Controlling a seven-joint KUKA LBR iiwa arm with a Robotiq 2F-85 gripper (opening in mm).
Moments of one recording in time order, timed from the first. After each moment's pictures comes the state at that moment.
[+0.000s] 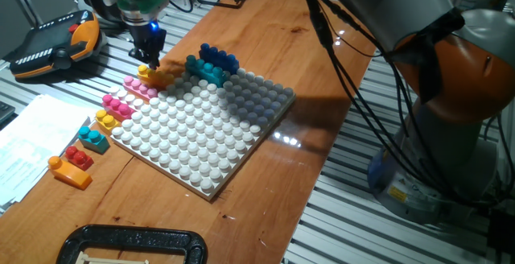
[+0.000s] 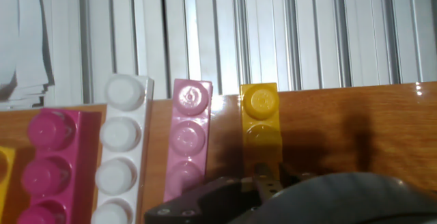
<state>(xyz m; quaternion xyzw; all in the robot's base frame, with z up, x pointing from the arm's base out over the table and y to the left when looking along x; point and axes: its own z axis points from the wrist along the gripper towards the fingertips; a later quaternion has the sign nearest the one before) 0.734 -0.029 0.076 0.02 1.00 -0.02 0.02</state>
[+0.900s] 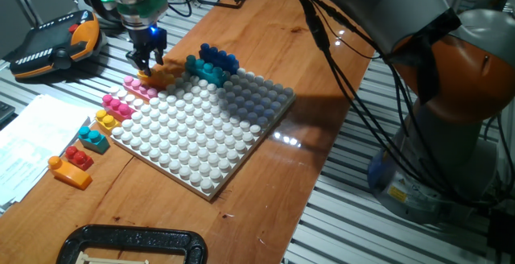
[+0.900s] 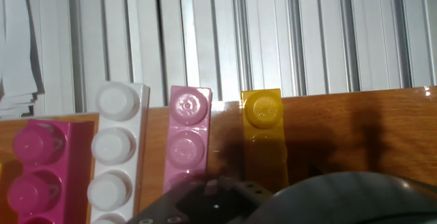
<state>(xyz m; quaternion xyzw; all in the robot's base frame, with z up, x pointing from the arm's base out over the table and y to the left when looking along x) 0.739 -0.029 0.062 0.02 1.00 -0.02 0.02</state>
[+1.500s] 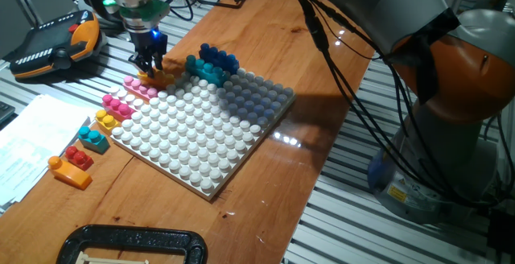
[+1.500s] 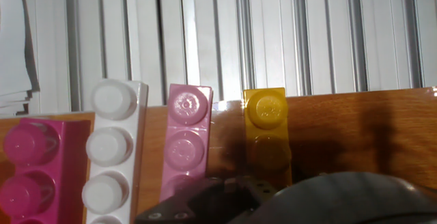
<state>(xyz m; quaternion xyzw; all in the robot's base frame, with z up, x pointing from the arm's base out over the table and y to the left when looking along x) 0.738 -0.028 0.054 0.02 1.00 -0.01 0.02</state>
